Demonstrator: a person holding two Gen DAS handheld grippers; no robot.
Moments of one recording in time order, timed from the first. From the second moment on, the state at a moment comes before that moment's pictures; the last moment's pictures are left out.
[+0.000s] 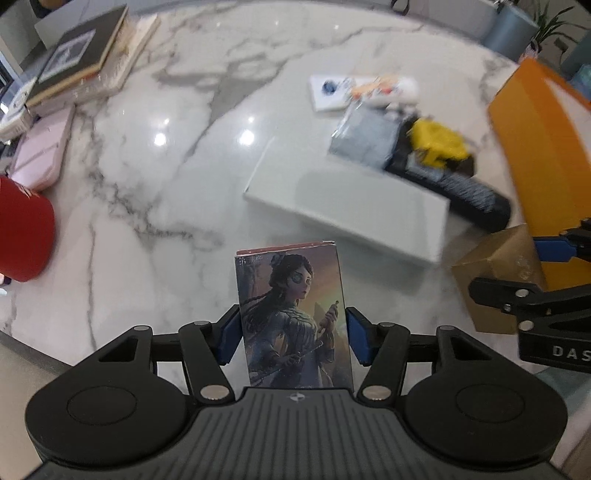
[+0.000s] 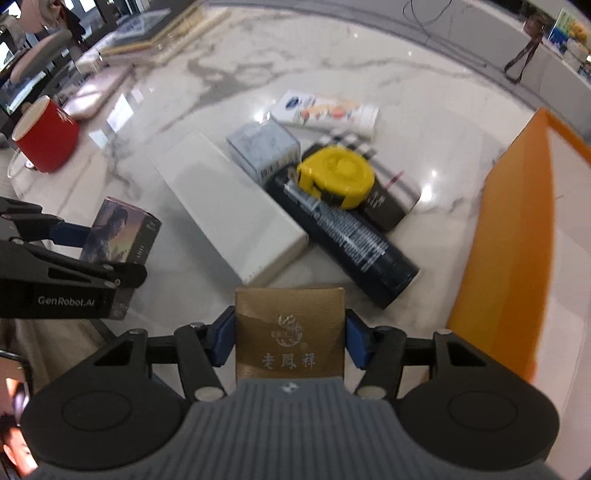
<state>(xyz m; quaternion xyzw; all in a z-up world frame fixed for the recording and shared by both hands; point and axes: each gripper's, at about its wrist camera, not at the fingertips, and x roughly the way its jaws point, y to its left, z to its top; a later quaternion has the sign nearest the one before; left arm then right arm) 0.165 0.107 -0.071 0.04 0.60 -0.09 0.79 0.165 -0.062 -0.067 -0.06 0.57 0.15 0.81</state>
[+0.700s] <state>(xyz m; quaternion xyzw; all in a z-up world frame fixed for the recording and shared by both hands) 0.141 -0.050 0.063 0.03 0.48 -0.25 0.84 0.110 -0.219 0.064 0.01 0.44 0.04 0.90</state>
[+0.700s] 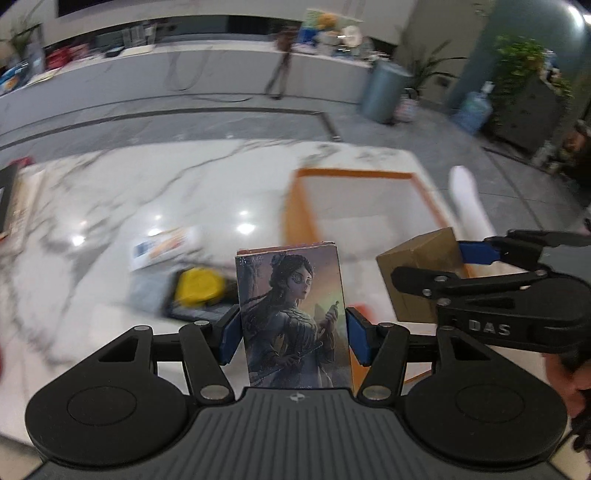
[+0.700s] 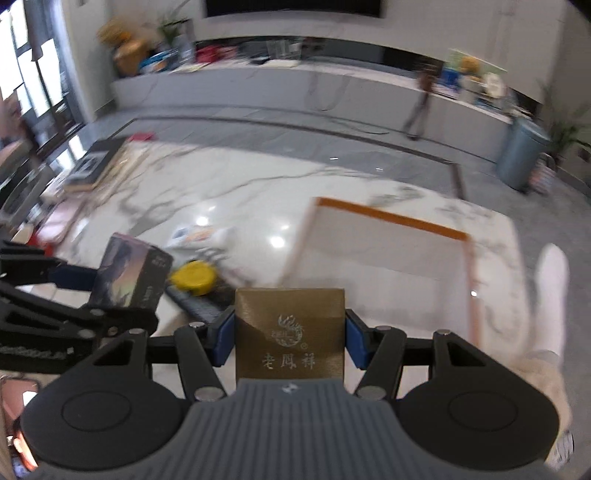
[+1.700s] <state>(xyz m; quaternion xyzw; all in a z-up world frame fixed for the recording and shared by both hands) 0.198 -0.233 -0.046 0.24 0.53 -0.23 0.78 0.137 -0.370 -0.031 0.19 0.46 -0.02 0.87</state>
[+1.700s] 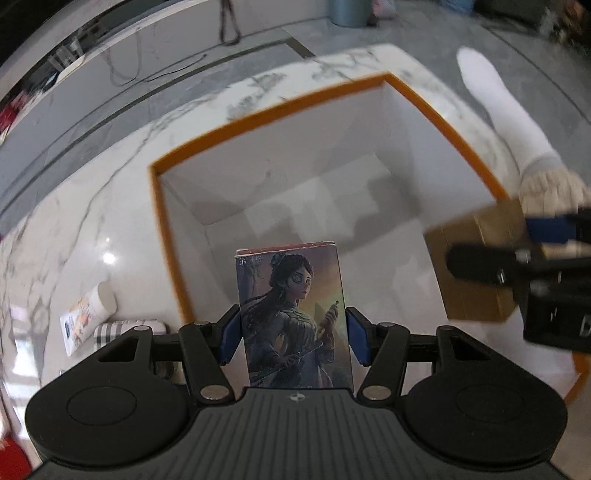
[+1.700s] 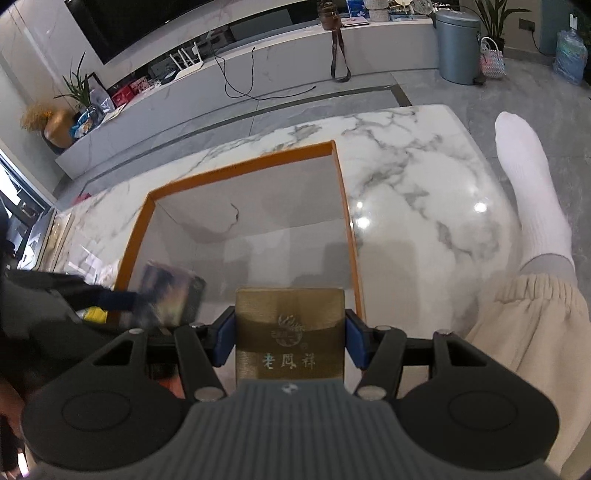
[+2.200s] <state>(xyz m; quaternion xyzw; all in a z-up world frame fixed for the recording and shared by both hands) 0.205 -0.249 -0.071 0.30 0.54 -0.20 0.76 0.156 -0.352 -0.046 0.19 0.47 0.00 0.86</state>
